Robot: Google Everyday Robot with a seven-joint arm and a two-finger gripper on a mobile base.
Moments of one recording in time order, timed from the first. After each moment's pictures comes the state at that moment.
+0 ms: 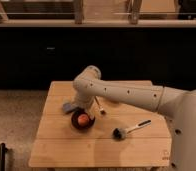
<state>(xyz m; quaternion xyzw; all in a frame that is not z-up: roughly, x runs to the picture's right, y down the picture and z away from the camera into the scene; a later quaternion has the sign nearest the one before) -0.080 0.109 0.770 -0.22 -0.23 -0.43 0.84</state>
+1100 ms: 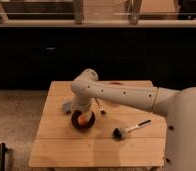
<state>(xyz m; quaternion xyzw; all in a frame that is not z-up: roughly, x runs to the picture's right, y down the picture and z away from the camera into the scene) -0.092 0.129 0.778 -0.24 -0.25 -0.44 0.83</state>
